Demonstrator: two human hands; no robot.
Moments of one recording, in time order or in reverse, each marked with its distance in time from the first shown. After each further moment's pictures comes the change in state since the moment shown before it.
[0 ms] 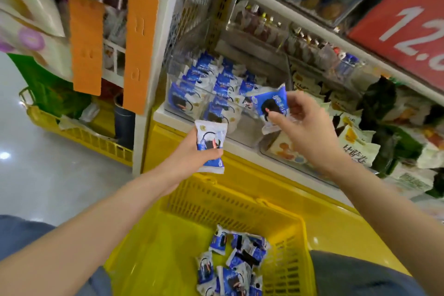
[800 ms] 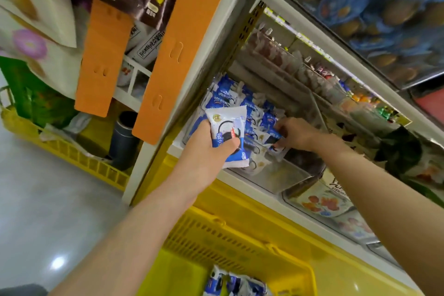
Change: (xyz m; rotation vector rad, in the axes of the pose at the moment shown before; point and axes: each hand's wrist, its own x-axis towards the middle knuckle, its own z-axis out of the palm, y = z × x) left_hand 0.042 0.047 -0.048 -0.109 0.192 0.133; right_hand 0.159 0.045 0.062 -0.808 -0.554 0.137
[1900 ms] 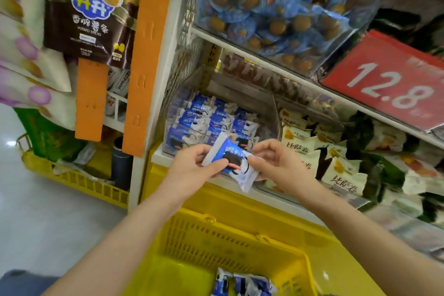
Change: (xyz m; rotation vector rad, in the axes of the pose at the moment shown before) left_hand -0.045 0.005 0.042 0.204 -0.109 0.045; right_hand -0.172 -0.018 0.021 1.237 0.210 -0.169
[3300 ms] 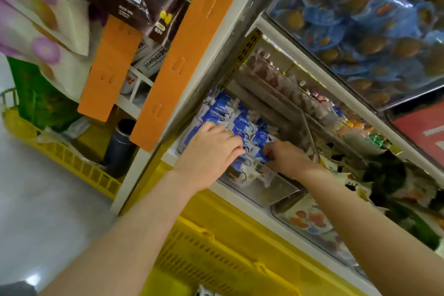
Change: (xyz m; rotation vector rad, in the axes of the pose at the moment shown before) left_hand 0.076 -0.032 -0.035 0.993 0.158 0.682; right_hand 0.146 0.029 -0.002 -1.342 -0.225 0.080
